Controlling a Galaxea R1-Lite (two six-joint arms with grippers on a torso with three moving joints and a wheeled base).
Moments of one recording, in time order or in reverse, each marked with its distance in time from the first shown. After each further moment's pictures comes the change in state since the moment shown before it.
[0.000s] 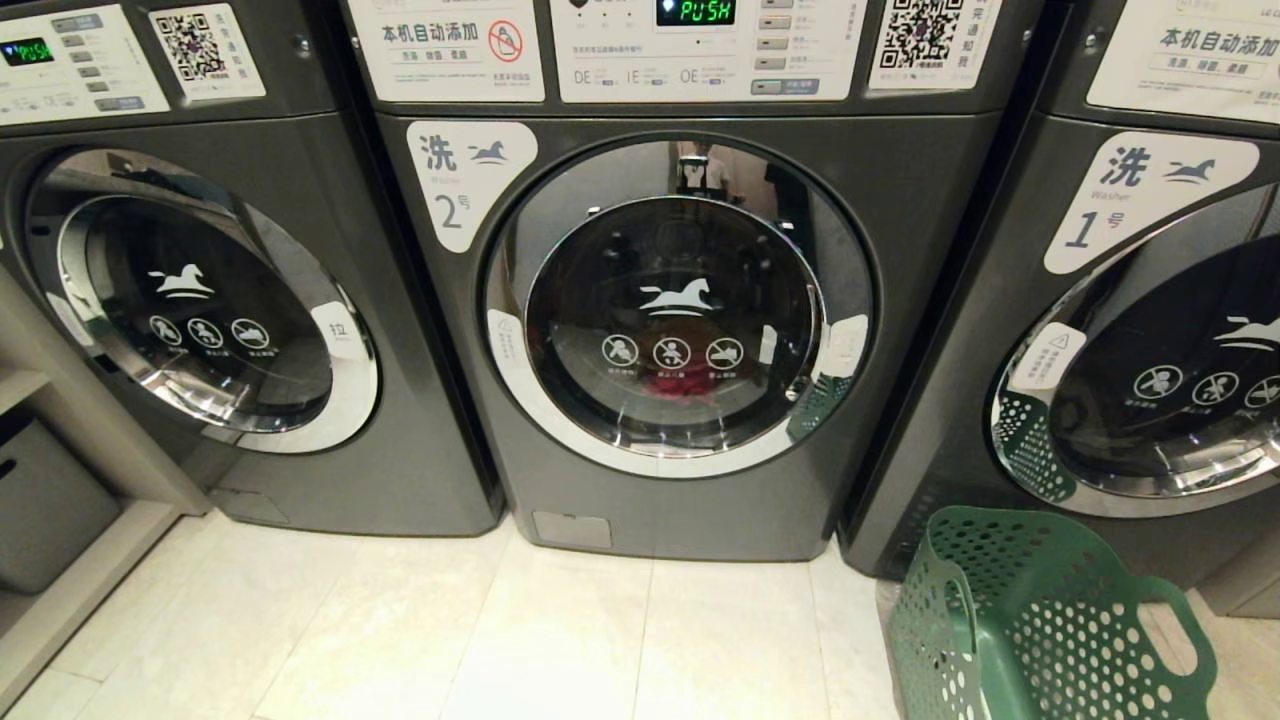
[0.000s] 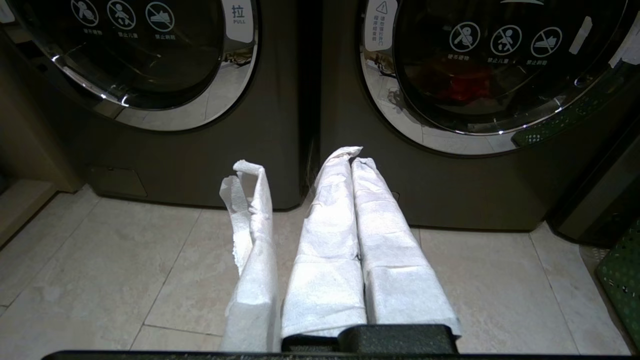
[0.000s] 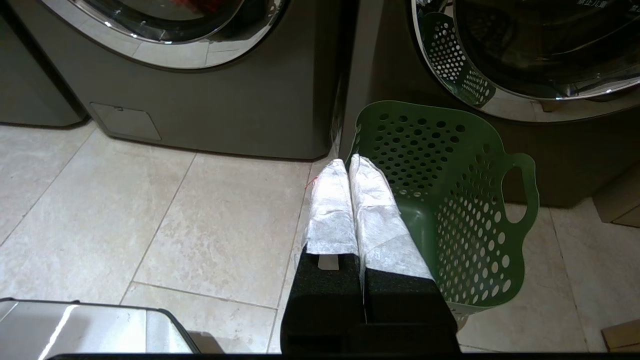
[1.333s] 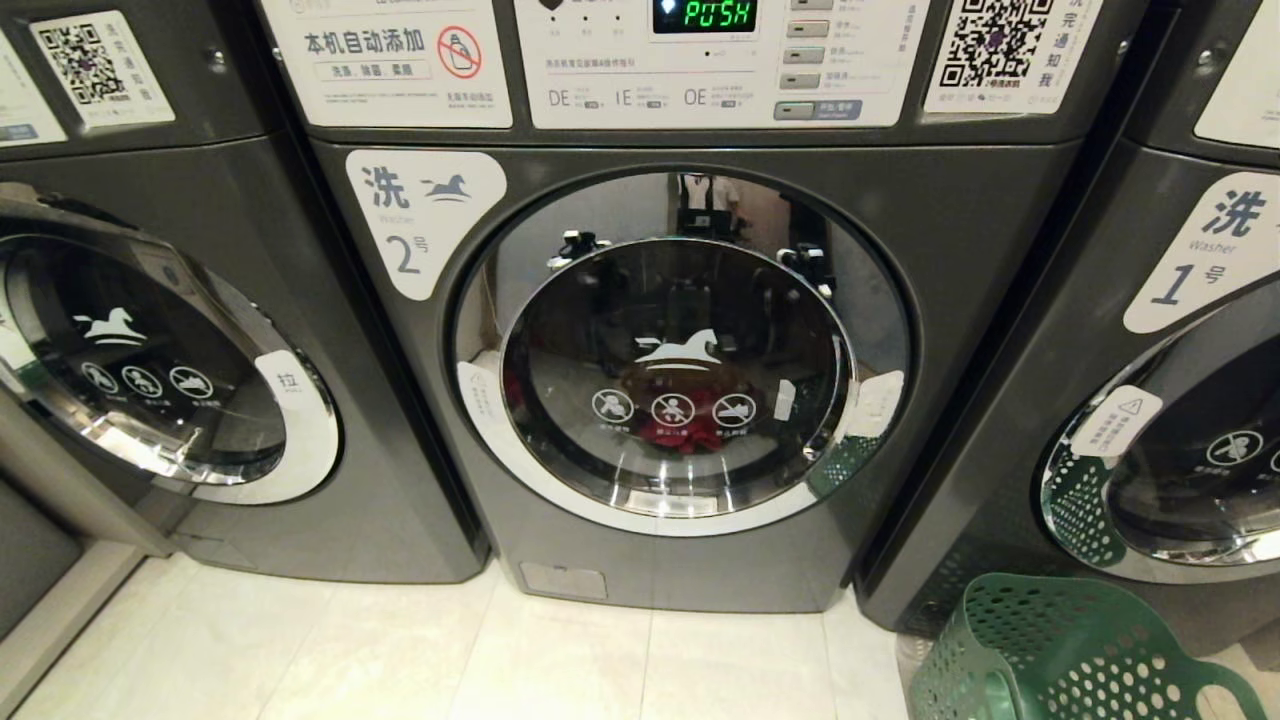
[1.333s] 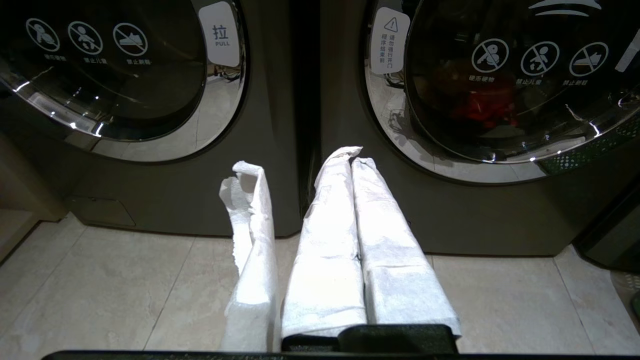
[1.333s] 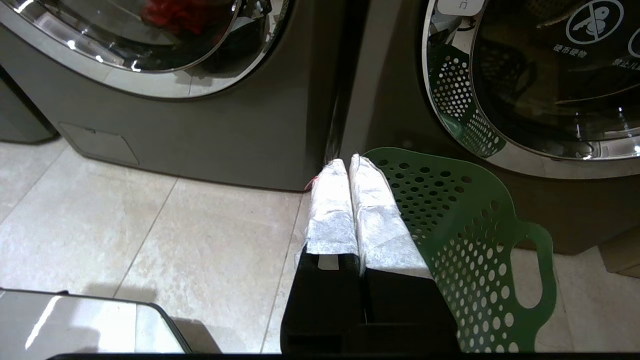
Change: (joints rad) left arm -0.001 0.000 0.001 0.003 -0.004 0.021; right arm 0.000 0.000 0.003 -0.002 0.005 -0.052
